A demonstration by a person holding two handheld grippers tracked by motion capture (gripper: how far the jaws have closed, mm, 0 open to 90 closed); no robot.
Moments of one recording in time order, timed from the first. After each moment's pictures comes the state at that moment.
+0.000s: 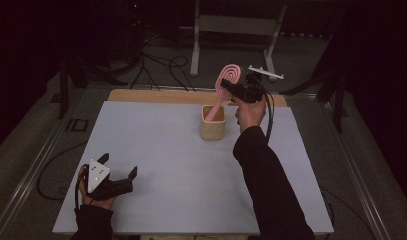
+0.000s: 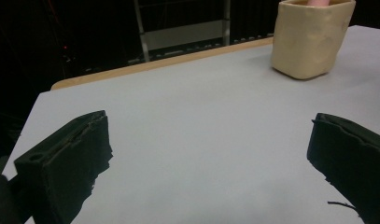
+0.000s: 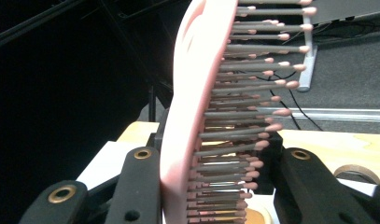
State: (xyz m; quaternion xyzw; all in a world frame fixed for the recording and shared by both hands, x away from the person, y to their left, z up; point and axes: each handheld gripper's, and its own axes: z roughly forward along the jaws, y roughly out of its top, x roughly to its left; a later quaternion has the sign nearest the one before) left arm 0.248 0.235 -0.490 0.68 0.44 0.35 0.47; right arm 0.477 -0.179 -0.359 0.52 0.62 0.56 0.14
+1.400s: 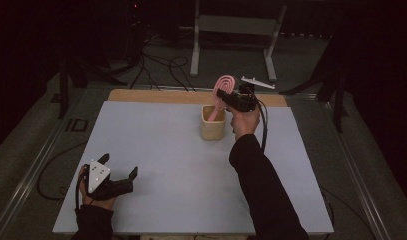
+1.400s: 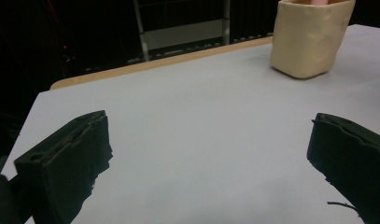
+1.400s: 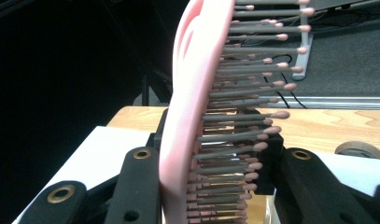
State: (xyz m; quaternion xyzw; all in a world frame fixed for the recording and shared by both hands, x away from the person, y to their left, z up) left arm 0.248 0.235 -0.490 0.69 0.43 0.35 0.46; right arm 0.473 -0.168 -0.393 0.53 0.63 0.55 0.15
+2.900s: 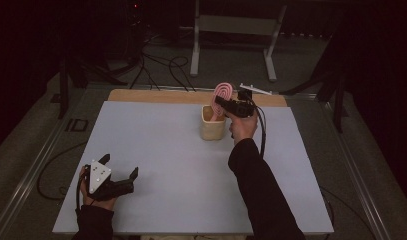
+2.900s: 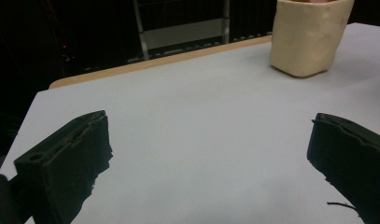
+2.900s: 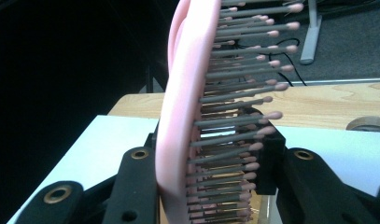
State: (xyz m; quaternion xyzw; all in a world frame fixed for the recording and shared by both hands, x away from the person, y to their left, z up) left arm 0.247 0.233 -0.491 0.69 0.43 0.35 0.46; right arm 0.475 -0.169 -0.420 0.54 0.63 0.54 0.12
